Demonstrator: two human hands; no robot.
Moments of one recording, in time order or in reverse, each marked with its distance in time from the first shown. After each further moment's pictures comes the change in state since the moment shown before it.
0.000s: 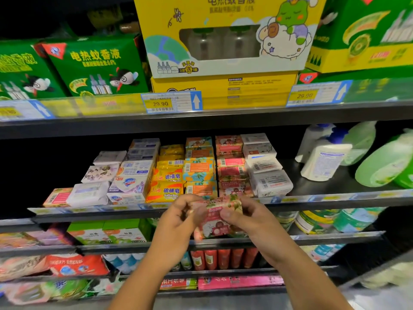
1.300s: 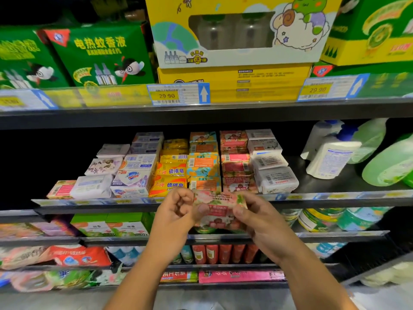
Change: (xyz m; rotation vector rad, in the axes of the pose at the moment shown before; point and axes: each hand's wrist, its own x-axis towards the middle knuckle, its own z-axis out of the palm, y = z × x) left_hand 0.005 -0.013 -0.008 -0.213 0.102 0.080; right_hand 0.006 0.008 0.000 0.212 -0.097 -0.019
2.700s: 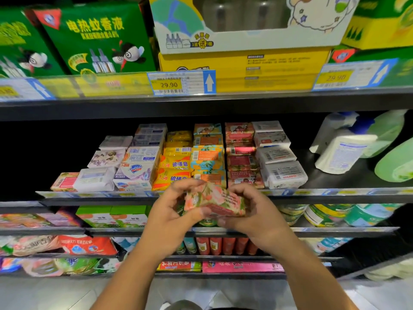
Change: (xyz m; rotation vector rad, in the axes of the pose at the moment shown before) left_hand -0.001 0.015 -0.011 0.194 -0.098 0.073; right_hand 0.016 0.013 0.002 -0.364 0.061 -0.063
